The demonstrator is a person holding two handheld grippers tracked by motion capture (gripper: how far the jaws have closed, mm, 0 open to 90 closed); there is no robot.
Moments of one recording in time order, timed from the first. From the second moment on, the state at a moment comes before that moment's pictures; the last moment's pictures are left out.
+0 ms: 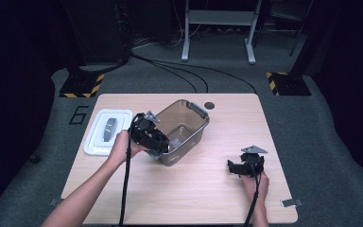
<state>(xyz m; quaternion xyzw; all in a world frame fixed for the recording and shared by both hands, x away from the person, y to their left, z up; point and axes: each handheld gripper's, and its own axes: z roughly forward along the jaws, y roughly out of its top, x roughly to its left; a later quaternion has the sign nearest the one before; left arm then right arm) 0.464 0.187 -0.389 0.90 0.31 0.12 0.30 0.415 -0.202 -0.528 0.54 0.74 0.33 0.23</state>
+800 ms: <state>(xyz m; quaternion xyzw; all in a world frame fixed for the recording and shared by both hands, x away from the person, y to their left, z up) 0.451 0.203 -0.370 0.88 0.32 0.13 0.32 0.415 -0.202 -0.528 0.54 0.74 0.33 0.23</state>
